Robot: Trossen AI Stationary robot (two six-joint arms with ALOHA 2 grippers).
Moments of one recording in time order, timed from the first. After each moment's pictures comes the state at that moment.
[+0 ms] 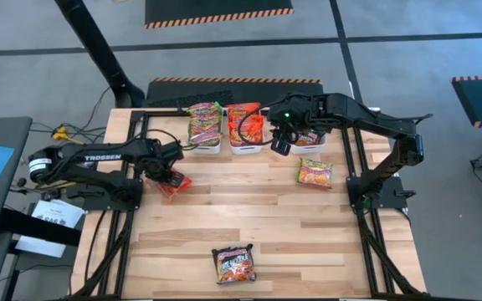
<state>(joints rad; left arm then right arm) 0.38 1.18 0.60 -0.92 -0.01 -0.80 -0.20 1.58 1.82 -1.15 0.31 0.00</state>
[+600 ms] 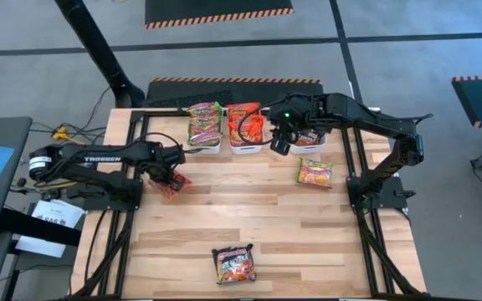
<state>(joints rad) 0.29 1.17 0.61 -0.88 0.01 -0.79 -0.20 1.58 1.82 -1.15 0.31 0.03</state>
